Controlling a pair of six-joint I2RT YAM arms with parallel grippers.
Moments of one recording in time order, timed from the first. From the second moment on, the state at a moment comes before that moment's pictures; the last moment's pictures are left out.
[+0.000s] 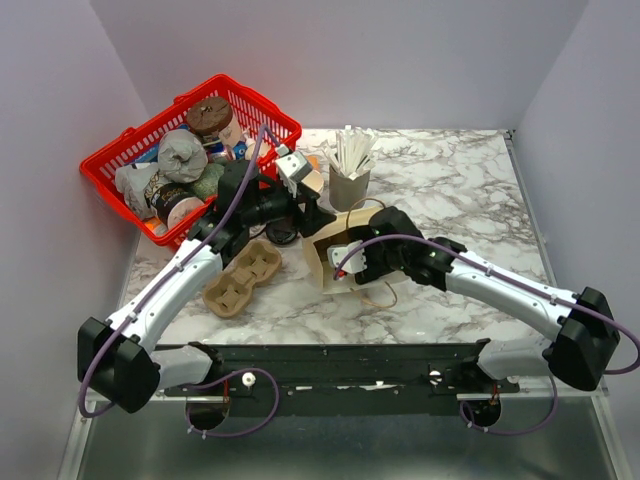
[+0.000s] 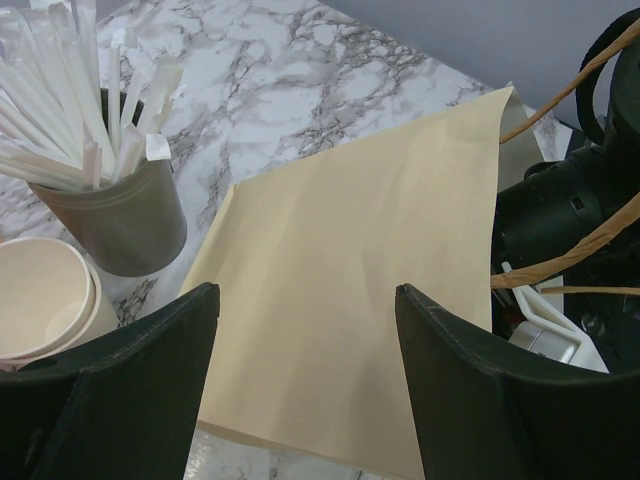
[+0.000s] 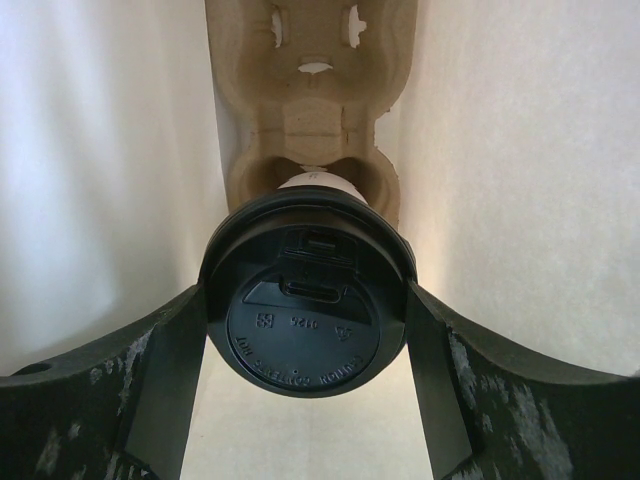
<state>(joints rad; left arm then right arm) -0.49 1.21 1.05 -0.05 0.61 -0.05 0.84 1.30 0.96 -0.41 0.06 -1.14</state>
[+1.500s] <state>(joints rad) -0.35 1.35 1.10 -0.10 0.70 -0.12 0.74 1.40 0.99 -0.34 -0.06 -1.23</state>
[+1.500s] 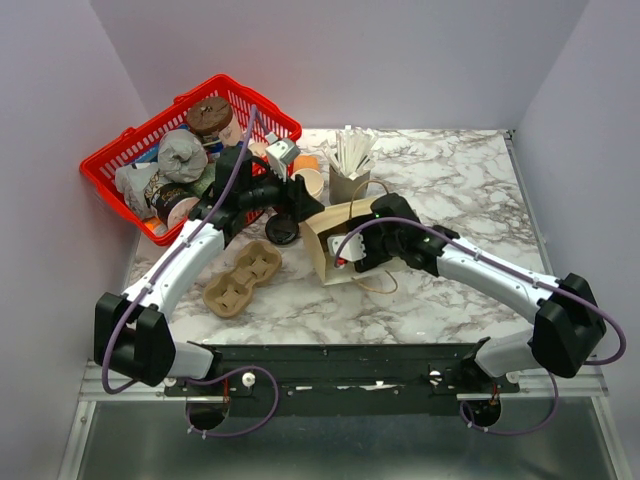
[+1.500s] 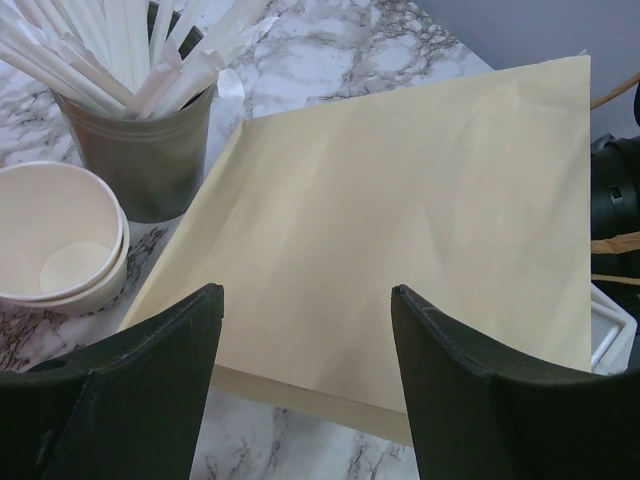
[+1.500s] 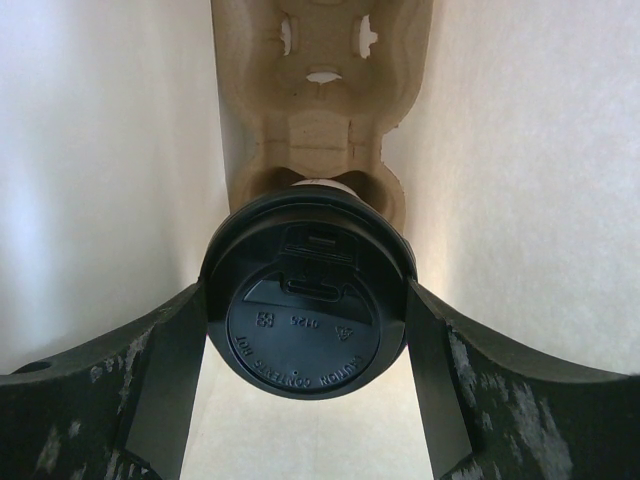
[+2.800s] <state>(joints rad) -0.35 1.38 1.14 -0.12 0.72 -0.12 0.65 1.49 1.05 -0.32 -0.20 -1.31</state>
